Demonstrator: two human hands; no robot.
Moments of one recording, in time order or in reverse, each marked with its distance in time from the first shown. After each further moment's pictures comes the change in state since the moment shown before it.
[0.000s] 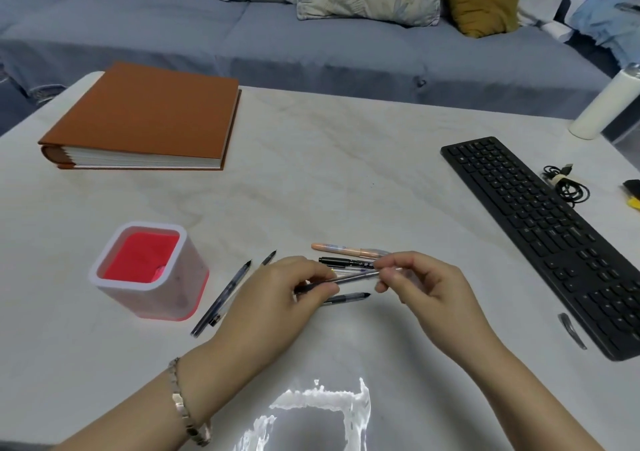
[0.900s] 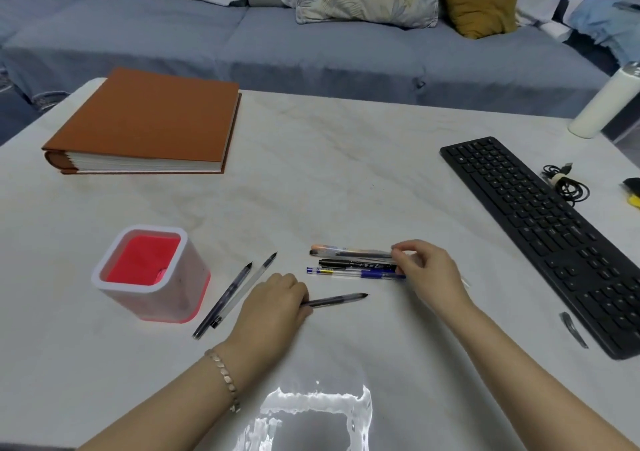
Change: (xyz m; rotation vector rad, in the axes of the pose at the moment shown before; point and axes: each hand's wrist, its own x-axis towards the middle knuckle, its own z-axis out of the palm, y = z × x) left_hand 0.004 -0.059 0.031 0.592 -0.269 -0.086; right_hand 0.046 0.064 -0.016 -0.352 0.202 0.219
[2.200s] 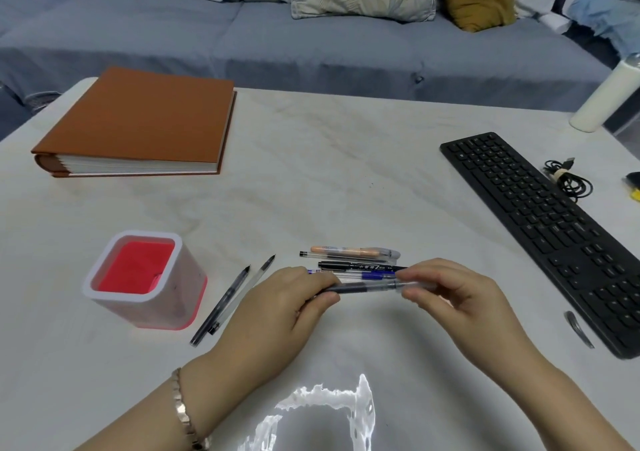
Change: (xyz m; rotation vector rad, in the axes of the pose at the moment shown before) left_hand -0.017 0.018 -0.041 -0.411 0.201 0.239; right_hand -0.056 -0.031 -0.036 0.124 -0.144 -0.409
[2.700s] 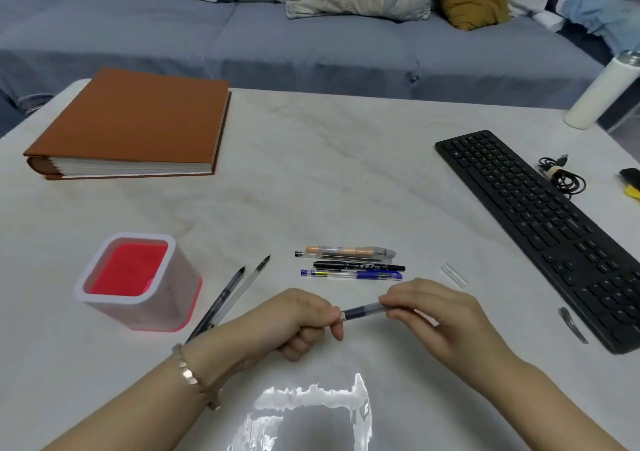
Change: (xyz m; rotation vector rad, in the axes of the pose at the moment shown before) left_hand 0.016 0.001 0.008 -0.788 -0.557 -0.606; right_hand -0.010 0.022 0.008 -0.252 -0.143 -0.239
